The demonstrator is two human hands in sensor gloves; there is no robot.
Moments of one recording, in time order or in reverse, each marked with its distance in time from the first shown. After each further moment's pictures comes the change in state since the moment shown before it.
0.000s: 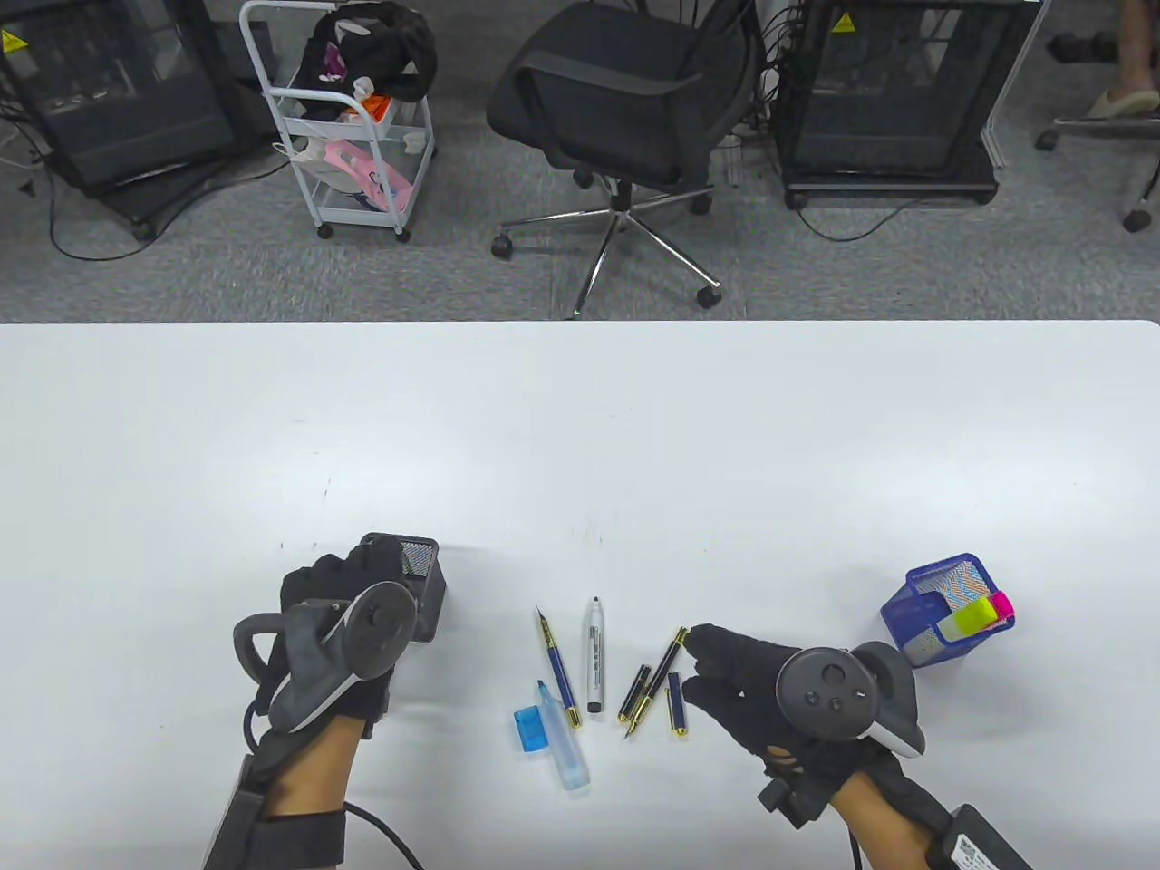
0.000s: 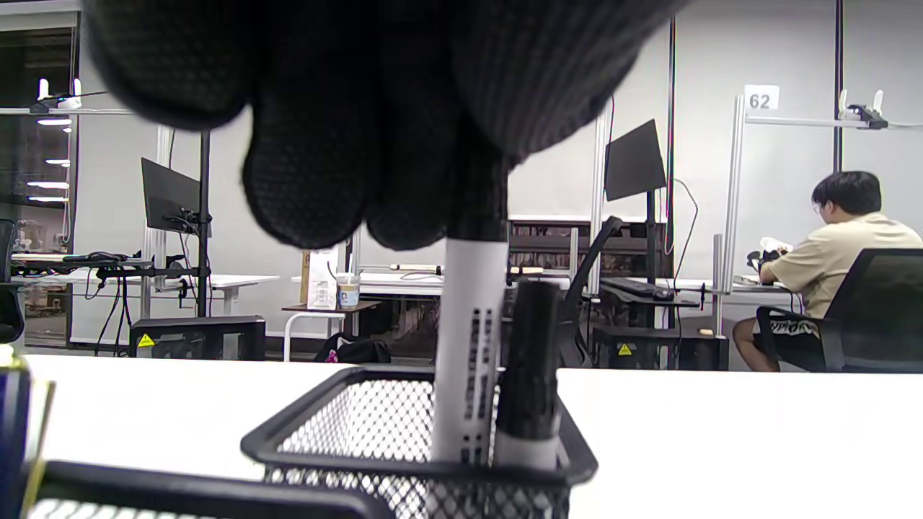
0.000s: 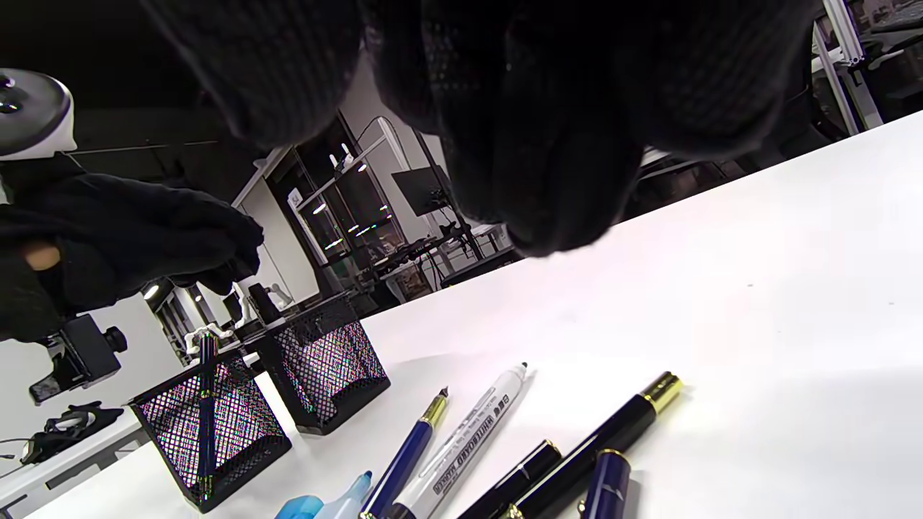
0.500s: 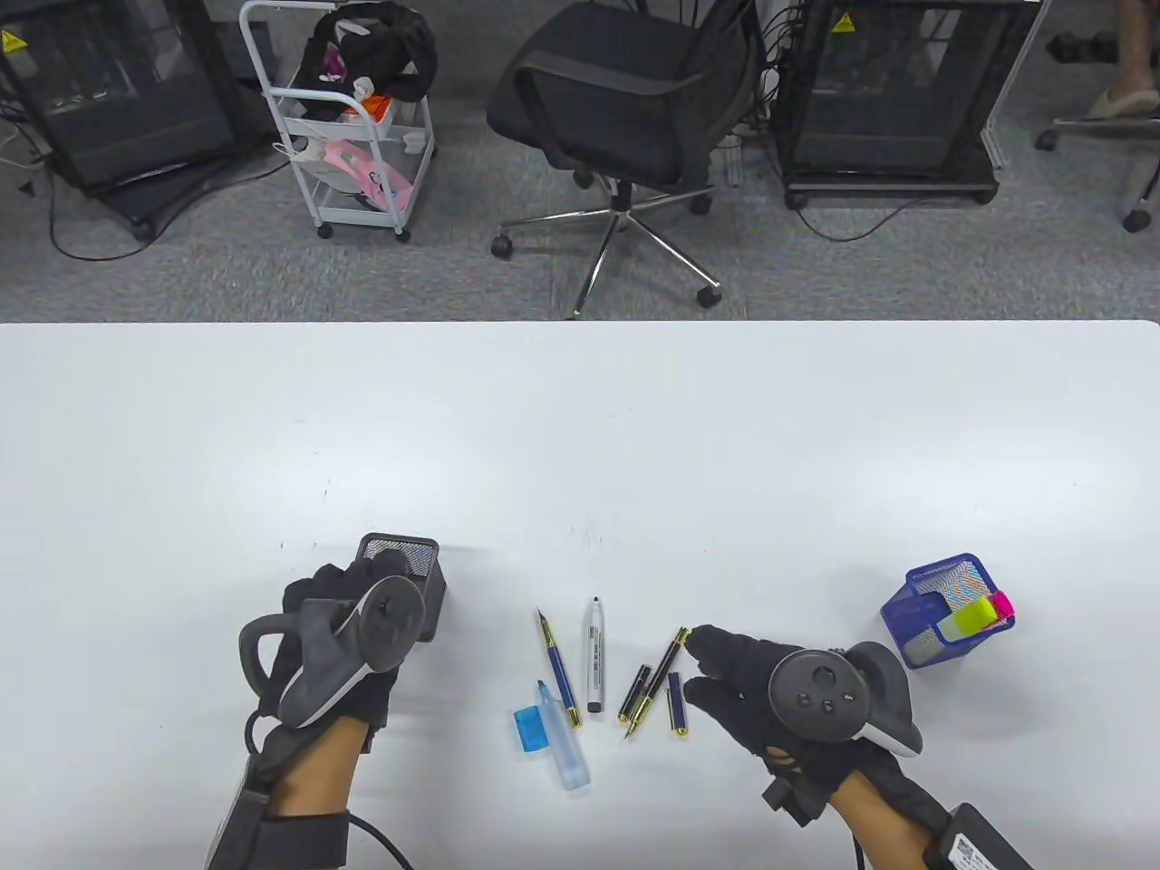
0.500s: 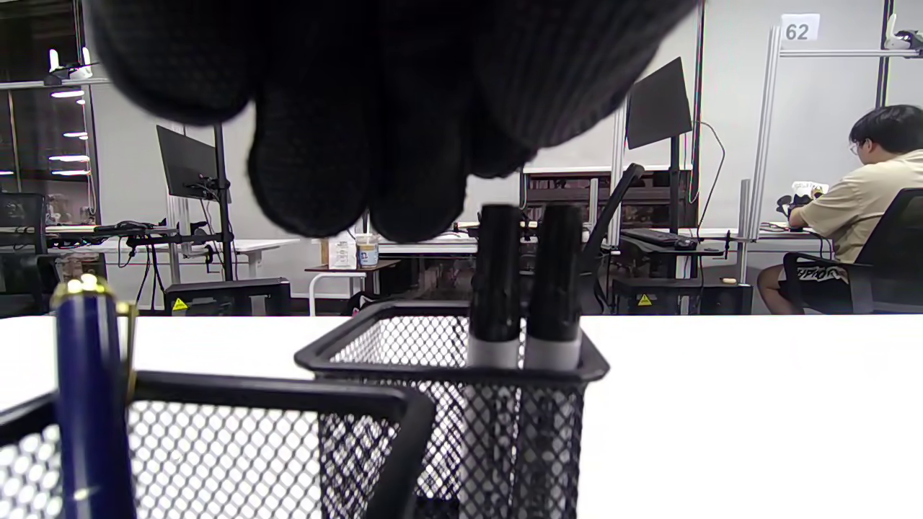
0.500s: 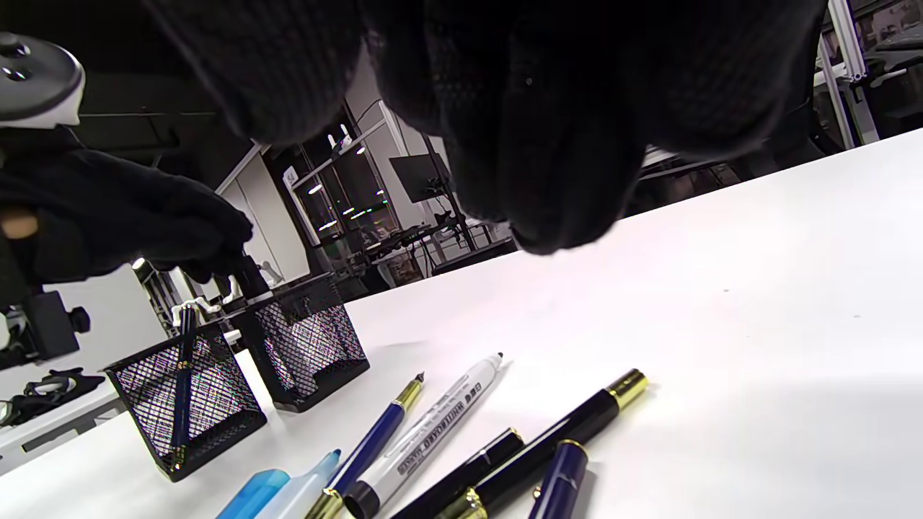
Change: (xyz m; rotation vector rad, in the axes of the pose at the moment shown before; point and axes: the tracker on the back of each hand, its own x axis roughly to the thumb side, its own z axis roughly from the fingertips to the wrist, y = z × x) left_hand 0.000 -0.001 0.001 -0.081 0.032 -0.026; right_hand 0.000 0.001 -0.001 0.017 -0.002 0.070
